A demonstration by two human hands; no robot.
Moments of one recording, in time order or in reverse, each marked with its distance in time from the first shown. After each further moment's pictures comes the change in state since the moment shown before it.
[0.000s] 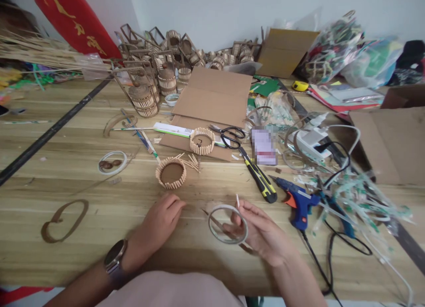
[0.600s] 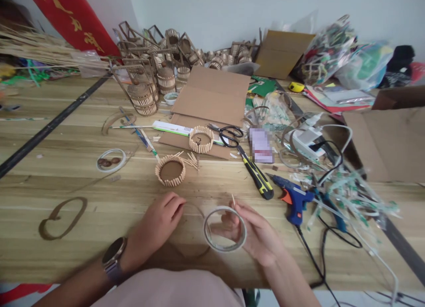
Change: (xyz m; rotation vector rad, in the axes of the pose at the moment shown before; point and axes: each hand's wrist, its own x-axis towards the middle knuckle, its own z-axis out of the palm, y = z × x) left_hand -0.001 0.012 -0.009 -0.040 0.104 -0.048; right_hand -0.005 0.003 0.017 0.001 -0.036 -0.038
